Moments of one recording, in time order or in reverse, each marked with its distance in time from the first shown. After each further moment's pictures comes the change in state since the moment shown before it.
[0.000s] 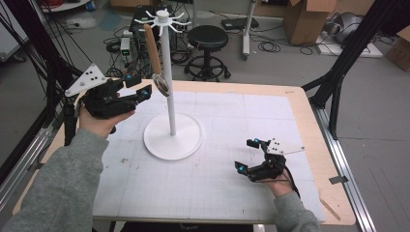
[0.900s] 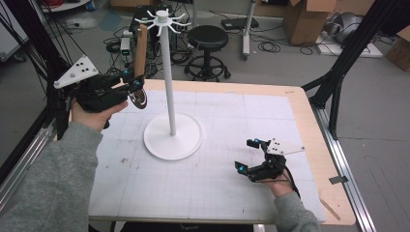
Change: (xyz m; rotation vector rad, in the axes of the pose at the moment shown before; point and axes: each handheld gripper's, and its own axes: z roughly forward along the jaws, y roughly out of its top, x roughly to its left) left arm 0.004 0.023 -0.007 -0.004 0.025 0.007; right arm 0.001 0.000 0.000 0.000 -0.002 -0.001
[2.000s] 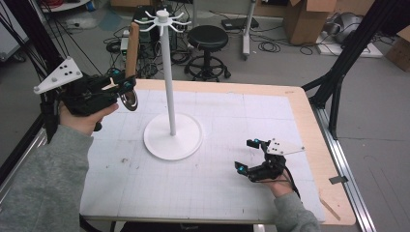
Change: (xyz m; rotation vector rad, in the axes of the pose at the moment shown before) left arm 0.000 0.005 -0.021 -0.053 -0.027 0.008; right arm 0.001 0.000 0.000 -0.001 0.000 0.002
